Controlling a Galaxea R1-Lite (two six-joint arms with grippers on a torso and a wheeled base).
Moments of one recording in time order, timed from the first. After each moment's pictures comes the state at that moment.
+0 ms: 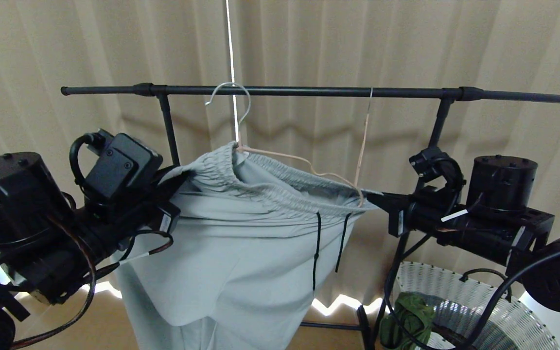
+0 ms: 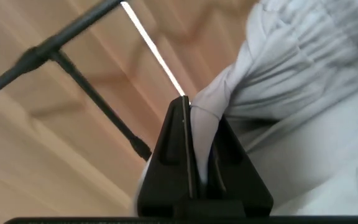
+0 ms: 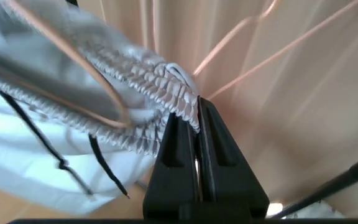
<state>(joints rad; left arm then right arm) -0.40 1.54 -0.52 -1.02 0.06 0.57 0.35 1.78 -0.70 -0.81 0.16 0.00</state>
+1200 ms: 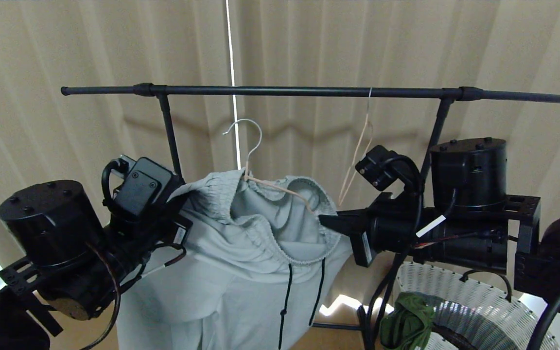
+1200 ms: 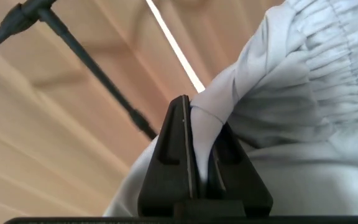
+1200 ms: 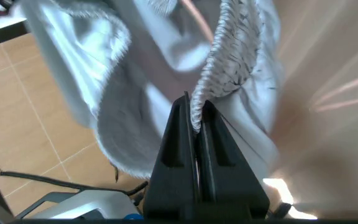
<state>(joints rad) -0.47 1.65 -0.45 -1.18 0.24 0.50 0.66 1.69 -0.89 -0.39 0.15 -0.01</state>
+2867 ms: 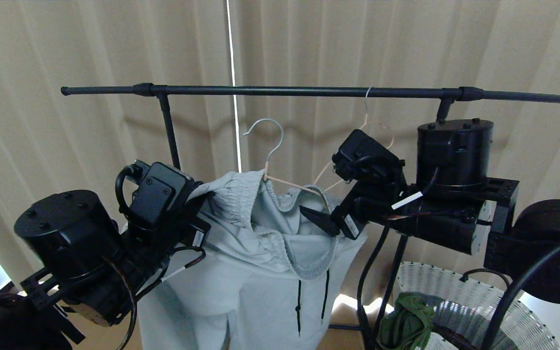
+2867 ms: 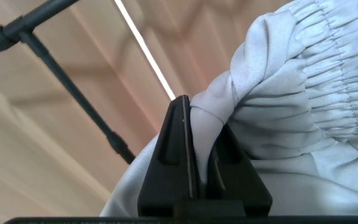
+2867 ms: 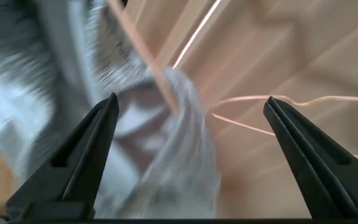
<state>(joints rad) -0.54 1.71 -0.43 -1.33 0.24 0.47 0.67 1.76 -1.00 -0.47 -0.02 -0.39</state>
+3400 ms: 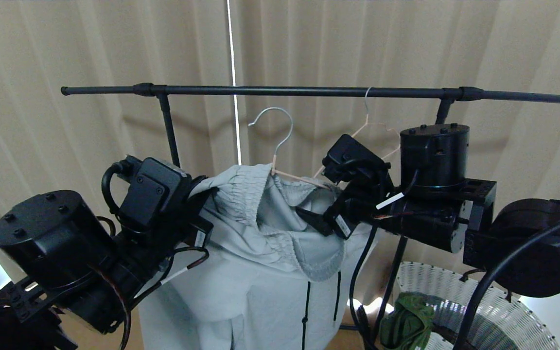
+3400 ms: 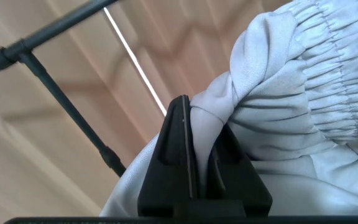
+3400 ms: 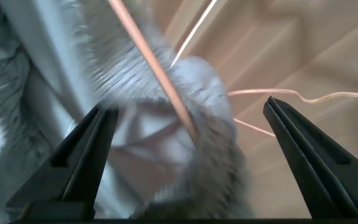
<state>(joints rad) -0.59 1.67 -0.42 -1.36 0.24 0.47 0.67 1.80 -1.03 -0.47 -0.04 -0.39</state>
